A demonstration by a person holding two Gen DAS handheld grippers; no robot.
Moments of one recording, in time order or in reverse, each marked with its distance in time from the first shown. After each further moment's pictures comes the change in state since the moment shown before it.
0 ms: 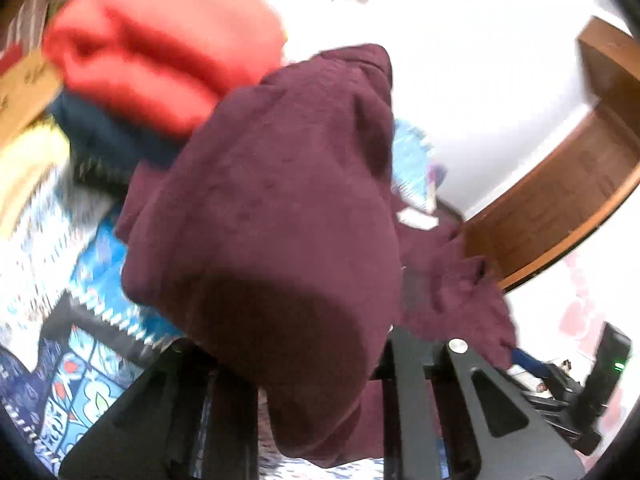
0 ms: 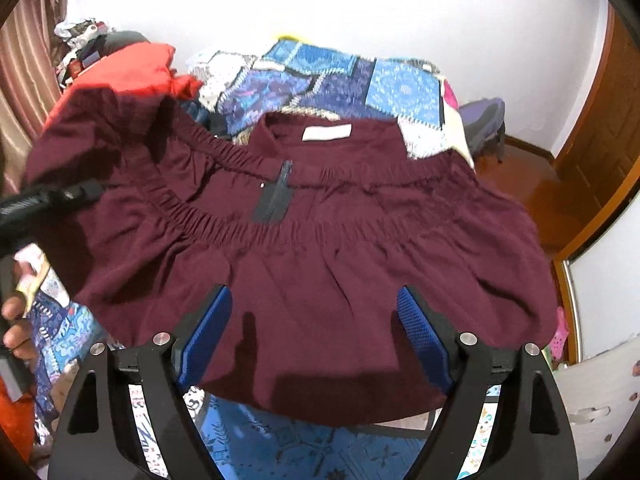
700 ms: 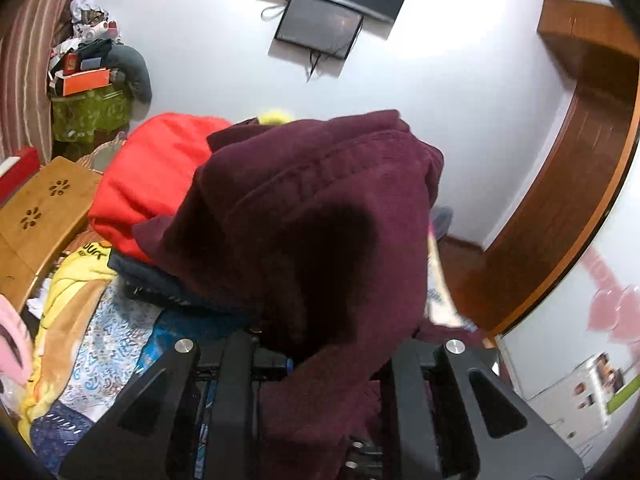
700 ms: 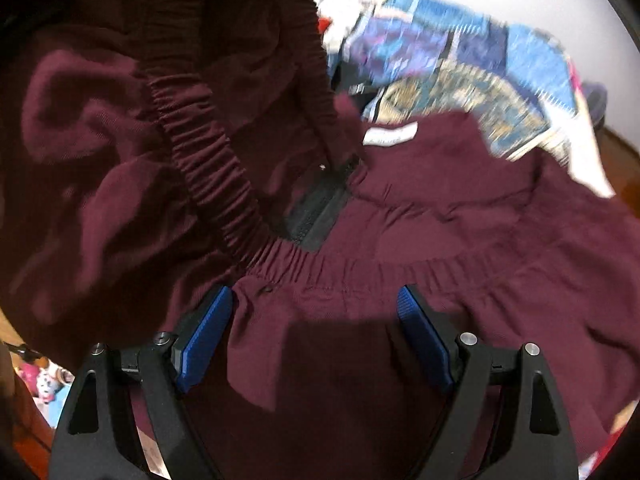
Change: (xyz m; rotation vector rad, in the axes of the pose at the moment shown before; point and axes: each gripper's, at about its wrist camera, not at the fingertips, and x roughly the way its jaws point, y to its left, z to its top) left arm -0.071 -0.043 0.029 0.174 -0.197 0.137; right arm 0.095 0.104 0.024 -0.077 0.208 0.336
